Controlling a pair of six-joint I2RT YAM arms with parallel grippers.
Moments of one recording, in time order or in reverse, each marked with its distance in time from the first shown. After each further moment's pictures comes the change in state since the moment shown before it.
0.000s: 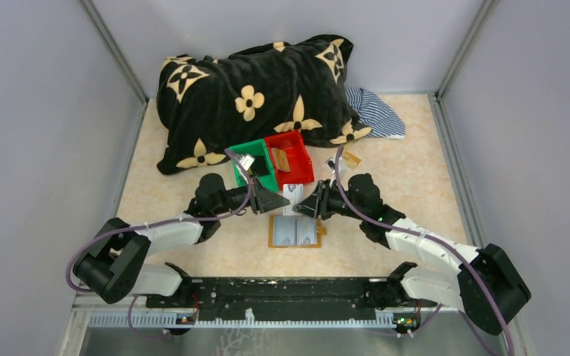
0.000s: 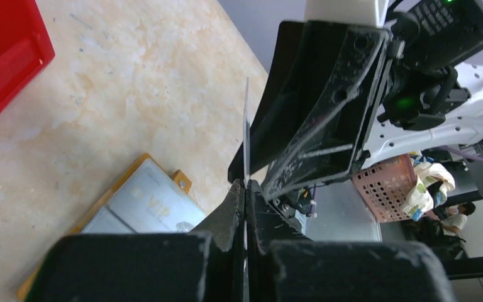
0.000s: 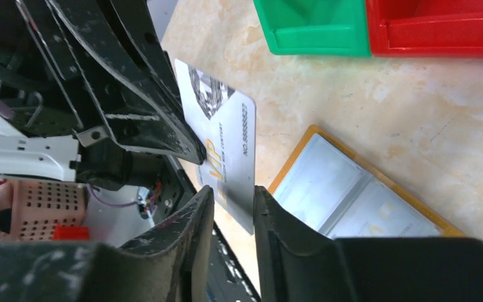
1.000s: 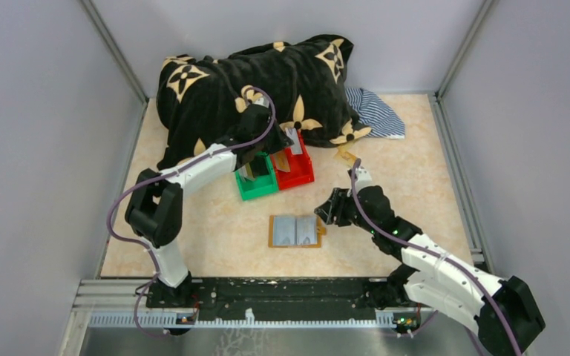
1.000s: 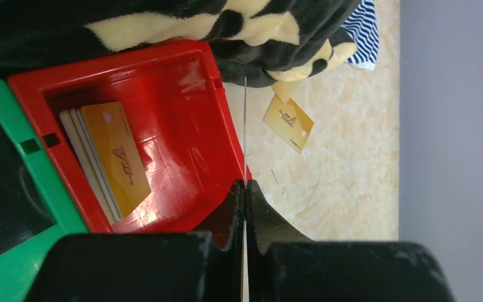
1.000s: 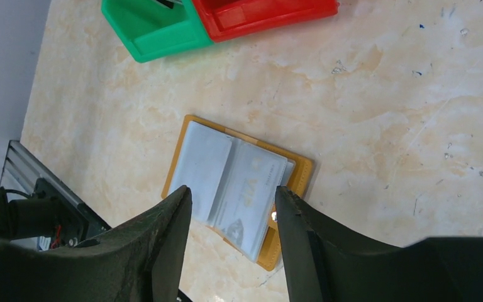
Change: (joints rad) left arm 0.008 0.469 0.947 -0.948 -0.613 0.027; right arm -0.016 -0.245 -0.068 -0.333 0.361 -0.093
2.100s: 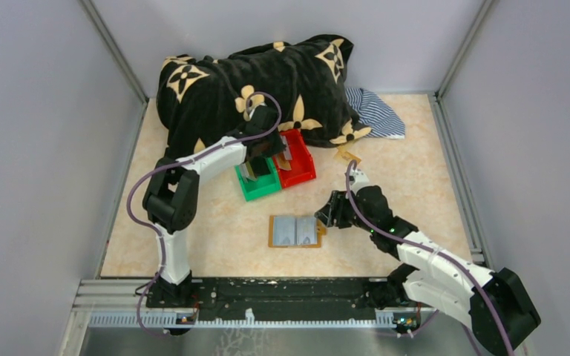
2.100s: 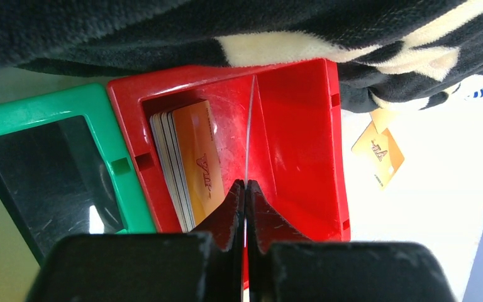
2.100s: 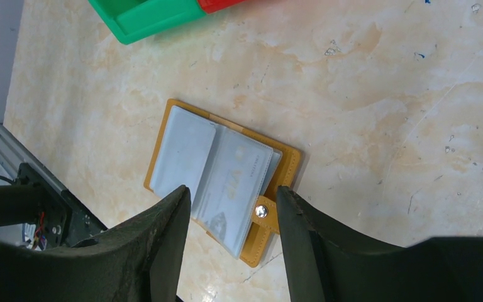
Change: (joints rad) left arm 0.019 0.166 0.138 -0.197 -0.163 -0.026; right arm -0.042 0.068 -0.042 0.051 -0.071 -0.039
